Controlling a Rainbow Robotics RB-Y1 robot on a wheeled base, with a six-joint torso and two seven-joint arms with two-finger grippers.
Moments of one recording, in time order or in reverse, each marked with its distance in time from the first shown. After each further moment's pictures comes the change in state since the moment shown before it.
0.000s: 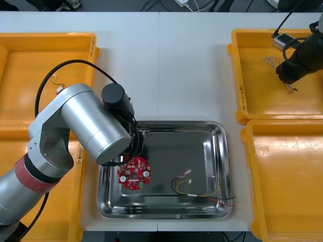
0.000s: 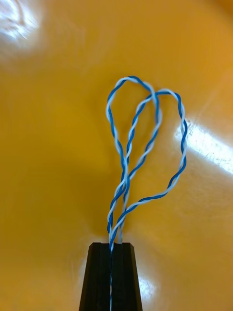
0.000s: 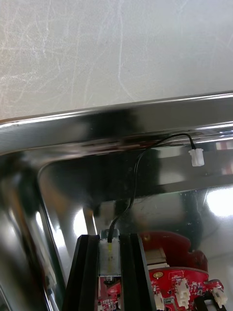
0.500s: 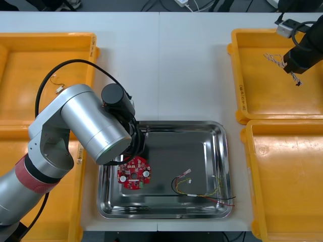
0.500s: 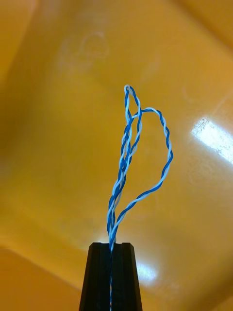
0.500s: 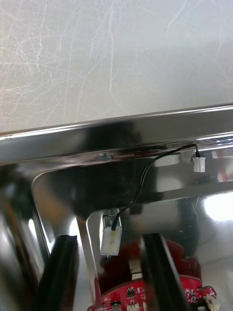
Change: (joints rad) right arm 0.000 0.000 -0.094 -0.236 0.029 0.336 -0.005; left arm 0.001 0.000 -0.002 0.000 -0.009 -0.029 0.001
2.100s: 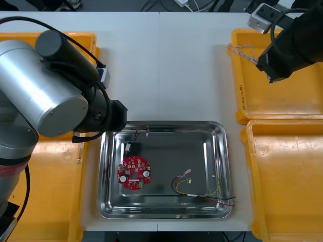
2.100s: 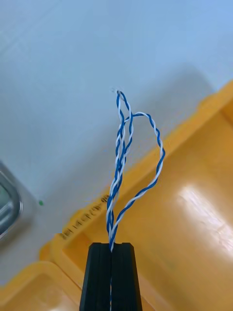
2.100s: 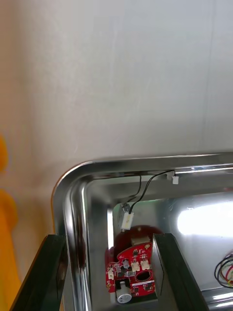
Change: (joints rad) right arm 0.310 0.033 0.107 -1.011 -0.313 0.236 -0.356; left arm -0.042 0.036 0.279 -0.172 0.166 0.155 0.000
